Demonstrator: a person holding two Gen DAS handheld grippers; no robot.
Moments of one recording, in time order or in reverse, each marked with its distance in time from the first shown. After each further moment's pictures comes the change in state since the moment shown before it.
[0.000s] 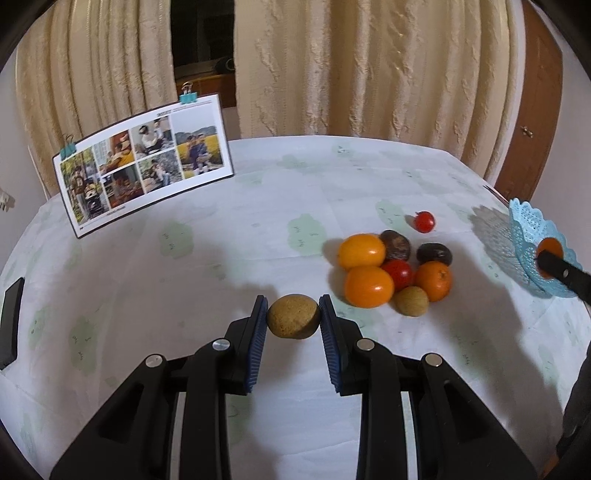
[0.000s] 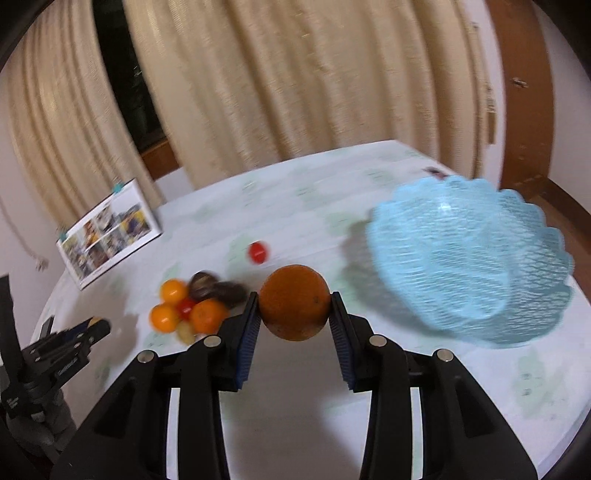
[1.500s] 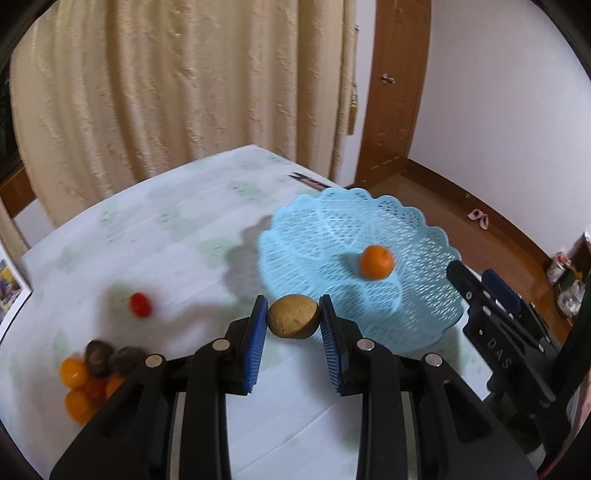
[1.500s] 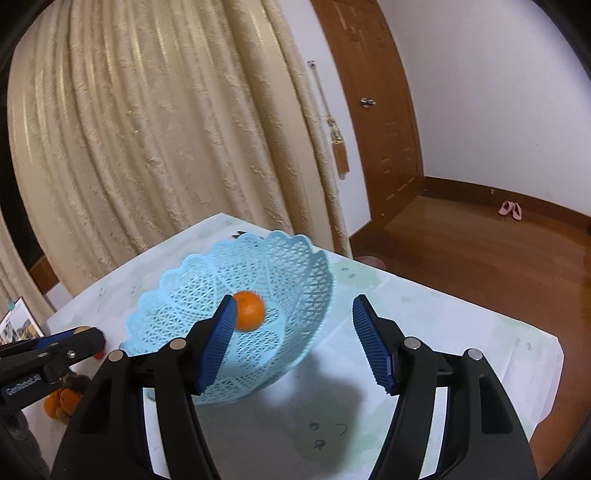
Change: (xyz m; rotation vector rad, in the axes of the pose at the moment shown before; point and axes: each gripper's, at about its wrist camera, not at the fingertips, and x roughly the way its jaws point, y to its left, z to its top) left arm 0.018 -0.272 0.058 0.358 0.021 -0.403; right arm -0.063 -0.154 -0.022 0.302 -0.306 -0.411
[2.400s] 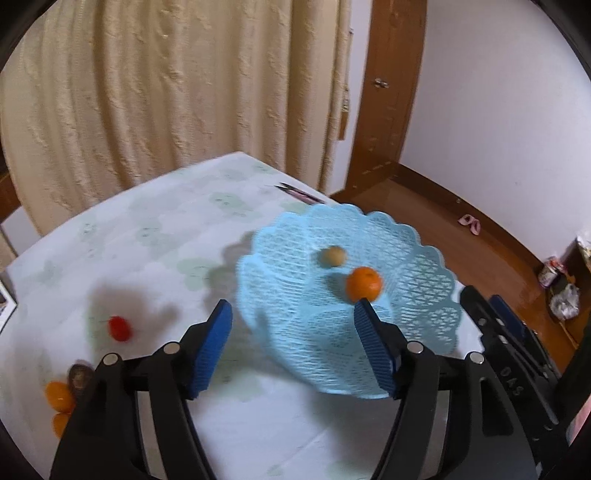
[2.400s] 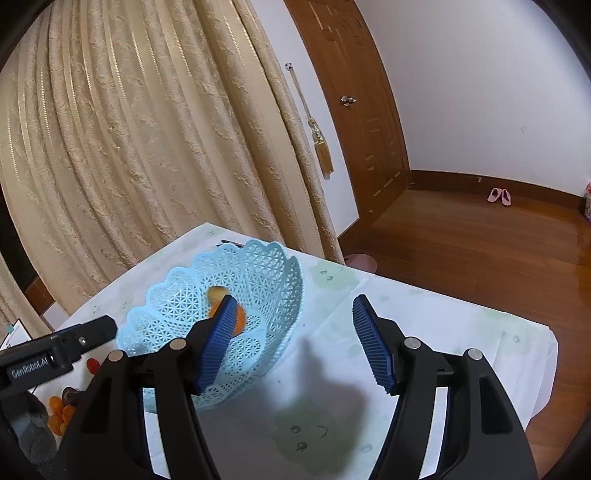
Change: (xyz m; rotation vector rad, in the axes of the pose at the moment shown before) left arm 0.013 0.003 0.017 -0.015 -0.021 -0.010; right arm -0.003 -0.016 0.004 0.064 -0.009 -0.023
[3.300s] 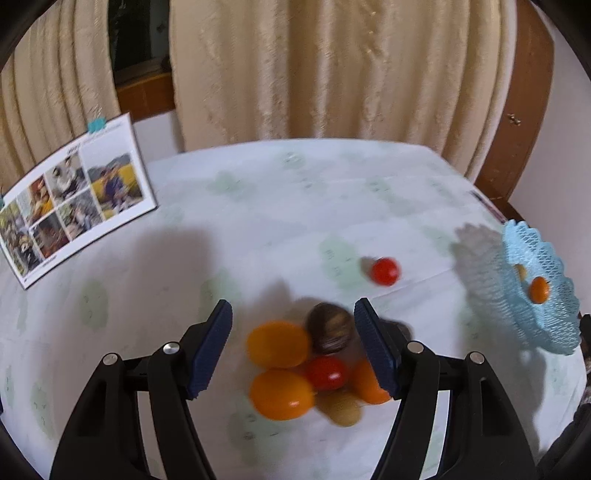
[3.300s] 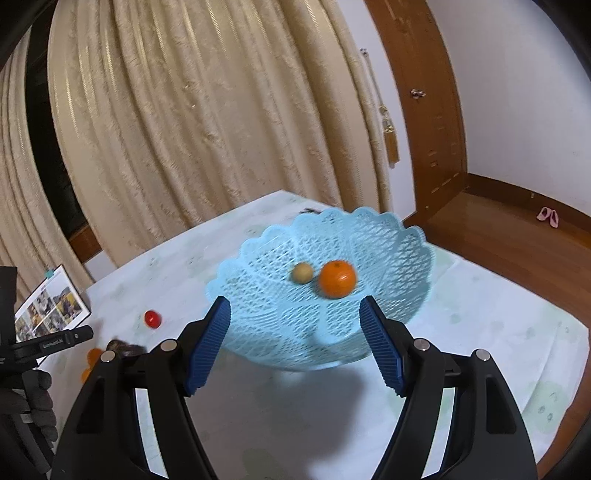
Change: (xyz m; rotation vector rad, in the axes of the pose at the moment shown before) left arm -0.052 0.203 -0.075 -0.323 0.063 0.343; right arm -0.012 0.081 -0.024 -0.152 0.089 0.194
